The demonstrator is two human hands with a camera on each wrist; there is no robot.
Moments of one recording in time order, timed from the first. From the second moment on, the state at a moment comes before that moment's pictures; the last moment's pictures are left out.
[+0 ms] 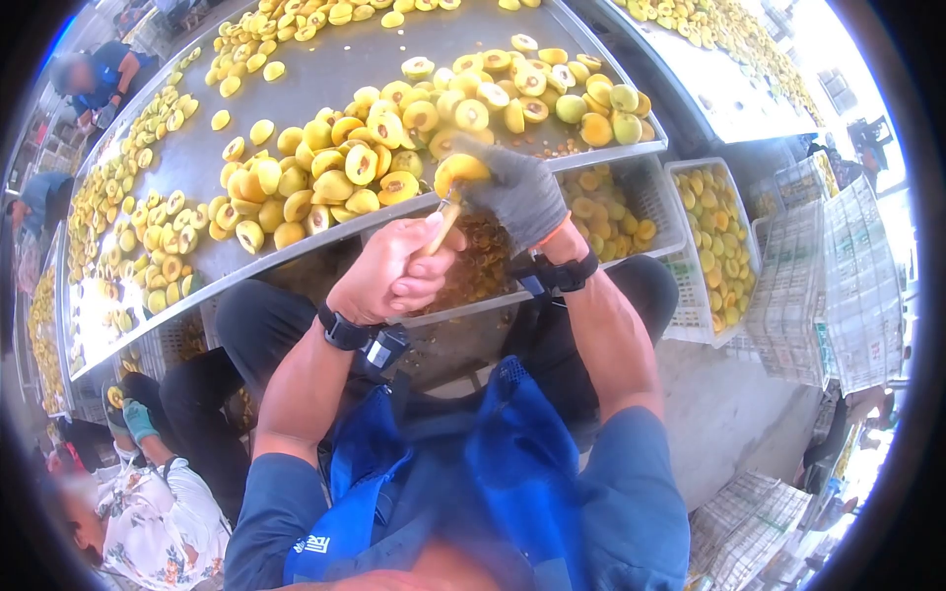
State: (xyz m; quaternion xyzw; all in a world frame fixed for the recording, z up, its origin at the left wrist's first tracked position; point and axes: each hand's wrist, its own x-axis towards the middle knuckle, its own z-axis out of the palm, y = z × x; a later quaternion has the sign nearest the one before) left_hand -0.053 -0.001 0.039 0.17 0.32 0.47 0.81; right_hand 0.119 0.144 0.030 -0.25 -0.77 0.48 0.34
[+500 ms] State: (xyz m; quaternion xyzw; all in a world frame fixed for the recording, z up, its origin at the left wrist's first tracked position) left_hand -0.065 -0.017 -0.003 0.63 0.74 0.09 0.23; right_hand 0.198 0.187 -0.009 -0.42 -0.88 0.16 0.15
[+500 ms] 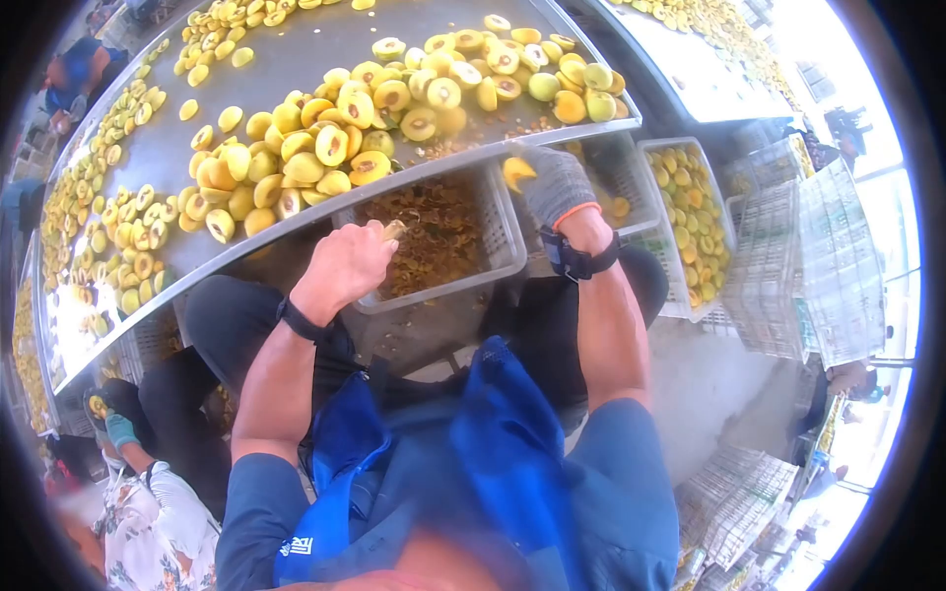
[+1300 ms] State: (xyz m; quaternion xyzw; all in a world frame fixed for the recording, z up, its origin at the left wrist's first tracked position) left_hand -0.044 -0.034 -0.013 0.50 0.59 0.57 0.26; right_hand -0.015 0.160 -0.015 -0.37 -0.91 0.18 0.04
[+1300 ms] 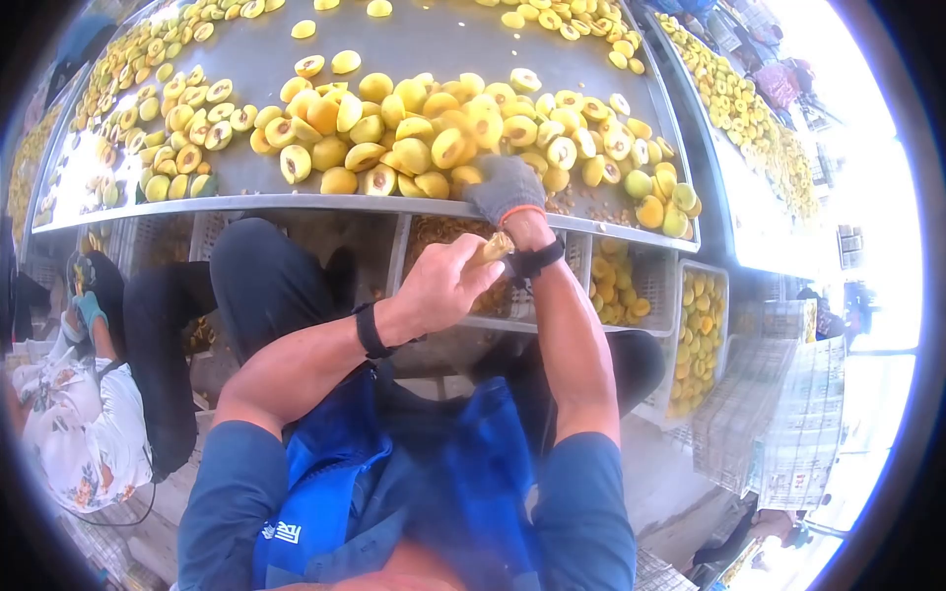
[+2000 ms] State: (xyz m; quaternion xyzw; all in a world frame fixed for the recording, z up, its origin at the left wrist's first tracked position) left_hand -0.029 -0.021 -0.002 0.19 0.46 0.63 0.59; right_hand 0.082 0.104 -0.003 -0.29 -0.78 0.44 0.33
